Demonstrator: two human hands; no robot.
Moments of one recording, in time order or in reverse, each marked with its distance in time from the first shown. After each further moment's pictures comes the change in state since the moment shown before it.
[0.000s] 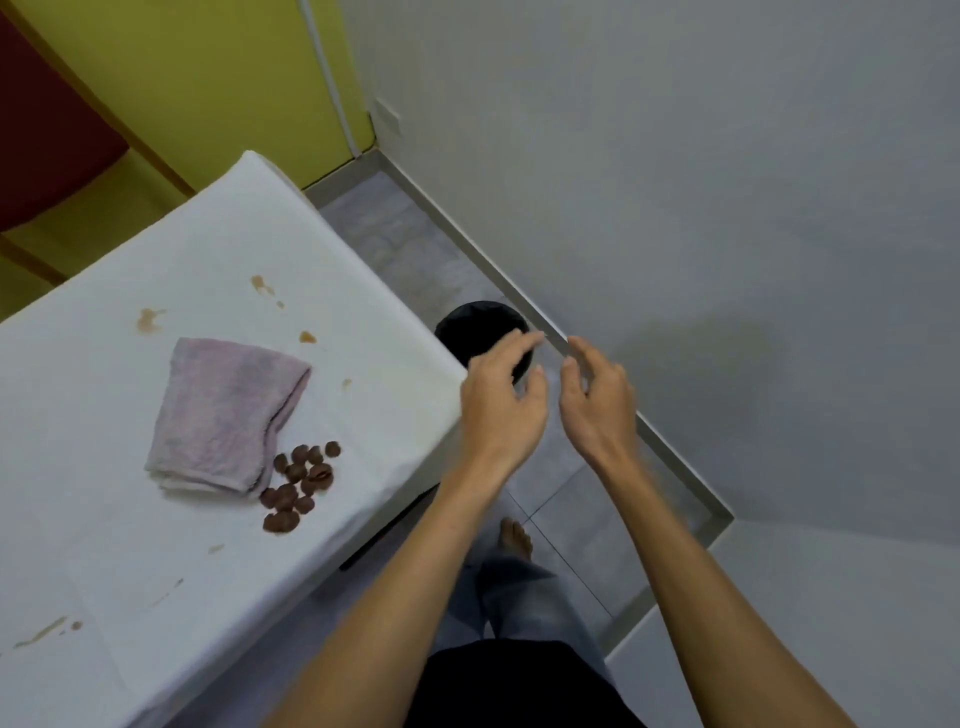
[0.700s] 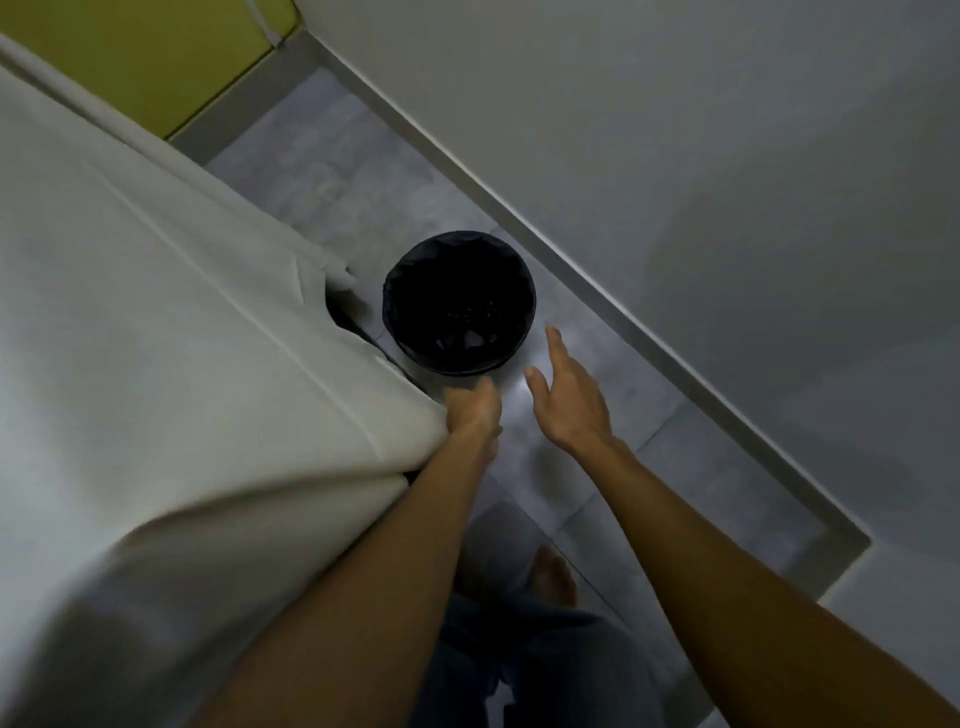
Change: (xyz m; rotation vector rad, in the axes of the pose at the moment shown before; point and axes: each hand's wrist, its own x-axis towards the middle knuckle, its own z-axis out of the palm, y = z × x) left_hand 0.179 -0.348 0.249 -0.321 0.129 -0.983; right_hand 0.171 0.302 0.205 -0.175 -0.317 0.099
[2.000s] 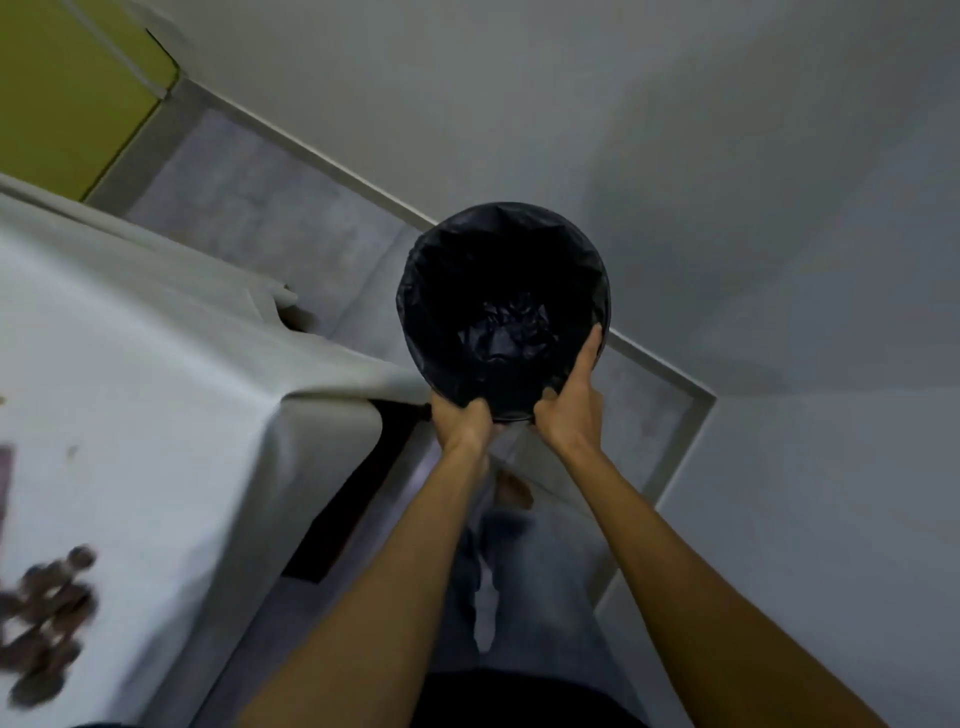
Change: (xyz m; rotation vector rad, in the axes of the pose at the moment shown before) left_hand -0.180 -0.040 -0.027 0.019 -0.127 0.146; right_hand -0.203 -0.044 -0.124 0.336 0.315 0.433
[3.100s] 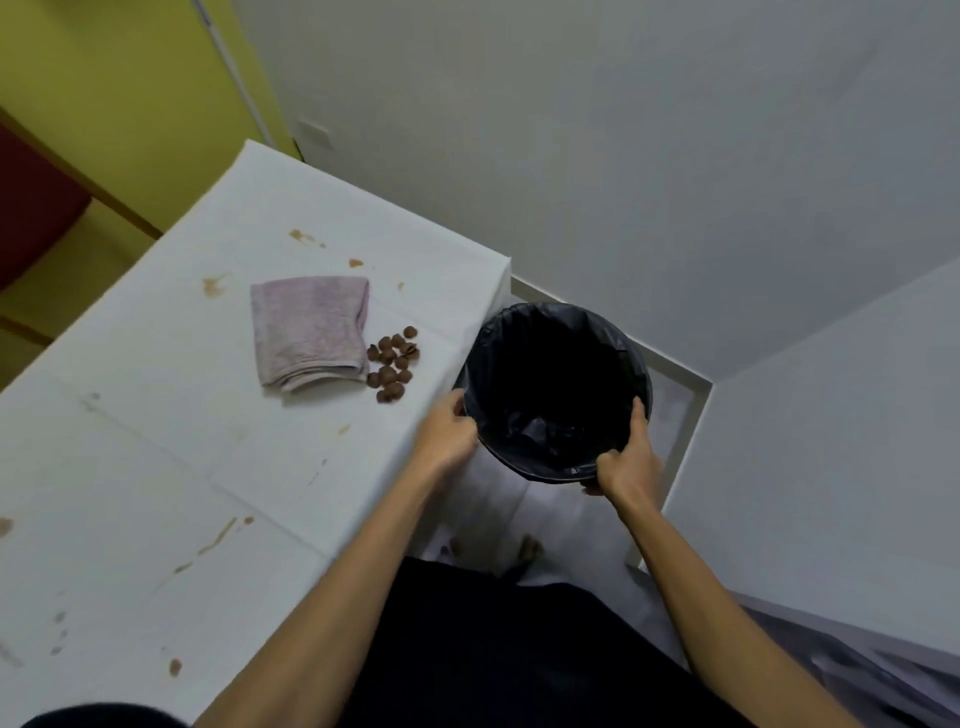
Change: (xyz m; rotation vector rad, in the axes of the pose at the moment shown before) left_hand -0.226 0.032 -0.376 0.547 -0.396 0.378; right_hand -0.379 0.007 0.037 0.058 0.166 0.102
